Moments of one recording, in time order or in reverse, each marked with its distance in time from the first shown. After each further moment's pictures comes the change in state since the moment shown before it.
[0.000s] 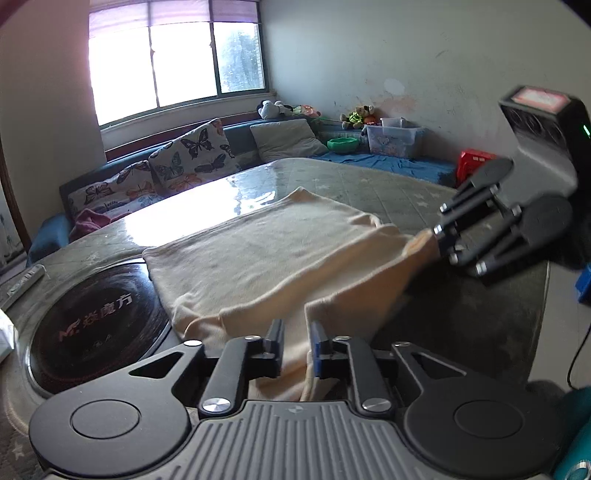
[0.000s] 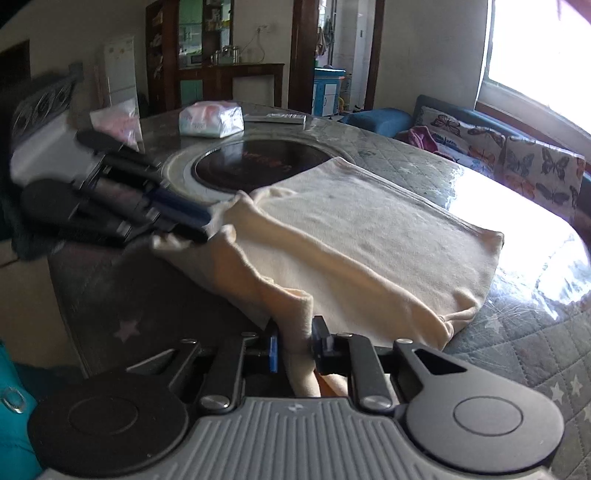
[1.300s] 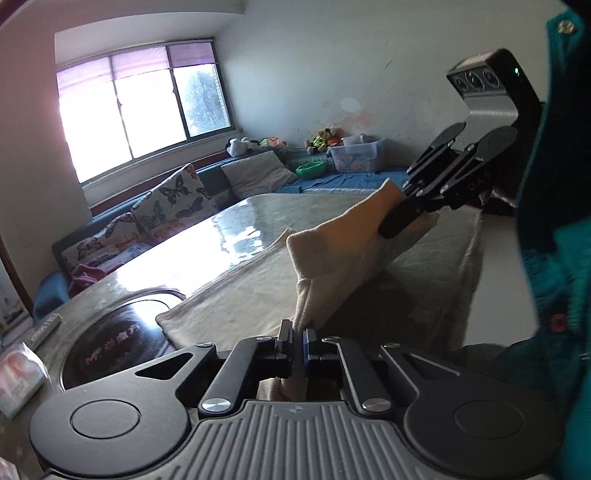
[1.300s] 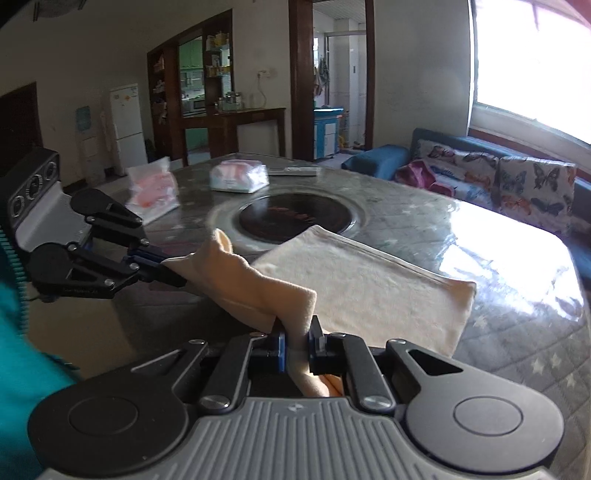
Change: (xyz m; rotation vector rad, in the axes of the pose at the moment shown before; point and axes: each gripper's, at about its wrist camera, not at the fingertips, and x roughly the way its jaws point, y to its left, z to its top) left arm -0.105 -0.046 -0.016 0.134 -0.108 -0.063; right arm -0.105 0.044 -0.007 0.047 -0.133 0.039
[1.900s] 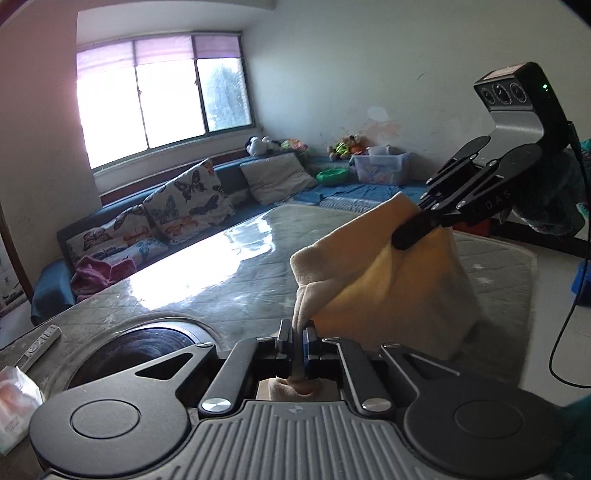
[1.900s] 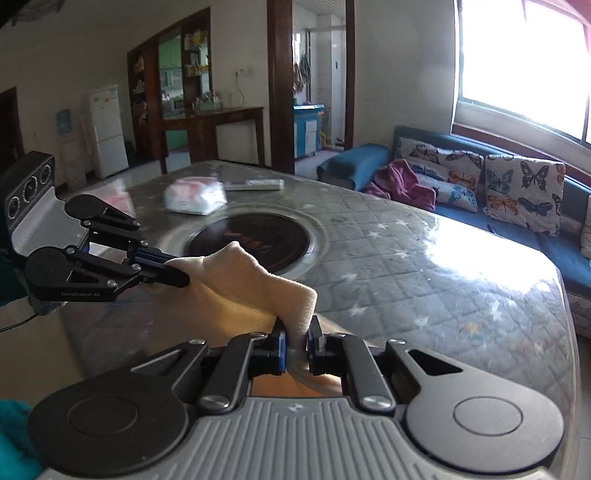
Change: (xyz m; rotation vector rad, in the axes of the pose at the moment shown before) left arm 0.101 0.090 0.044 -0.086 0.016 0.062; right arm 0.070 -0.078 0.075 0.024 0.020 -0.069
